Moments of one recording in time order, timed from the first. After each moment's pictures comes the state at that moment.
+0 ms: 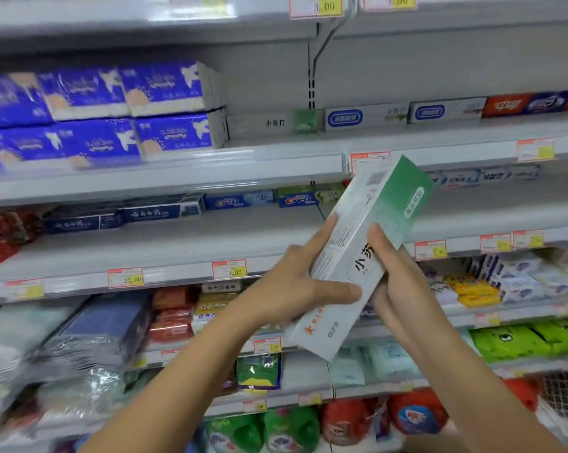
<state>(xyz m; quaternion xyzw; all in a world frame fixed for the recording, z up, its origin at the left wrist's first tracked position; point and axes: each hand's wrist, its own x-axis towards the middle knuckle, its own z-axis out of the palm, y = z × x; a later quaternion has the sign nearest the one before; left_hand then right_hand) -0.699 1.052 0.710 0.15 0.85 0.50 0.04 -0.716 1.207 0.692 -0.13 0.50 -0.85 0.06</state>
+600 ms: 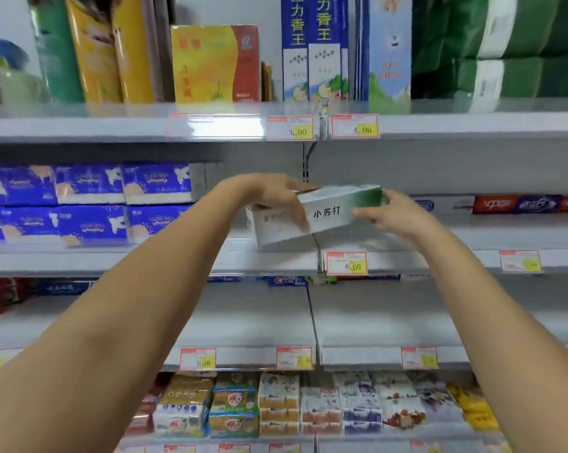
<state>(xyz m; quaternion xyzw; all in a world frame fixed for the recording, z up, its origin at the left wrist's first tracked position) -0.872 1.046 0.919 0.08 0.99 0.15 -0.01 -0.904 1.270 0.866 -0.22 0.83 -0.51 -0.08</state>
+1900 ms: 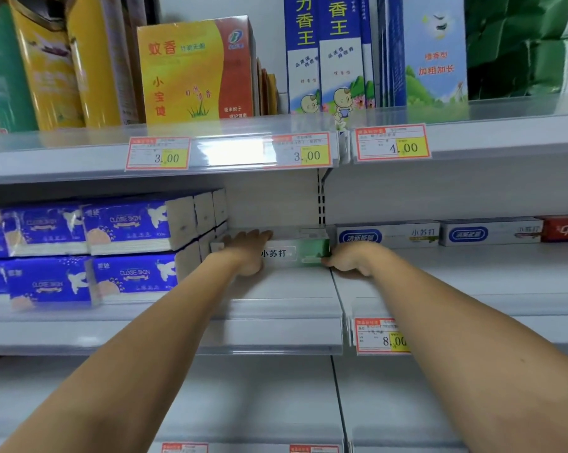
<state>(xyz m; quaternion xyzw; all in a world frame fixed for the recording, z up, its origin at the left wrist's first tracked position) -1.017 0.939 0.843 -0.08 0.98 -0.09 -0.12 -1.052 1.148 0.854 -0.24 0.95 -0.17 0.07</state>
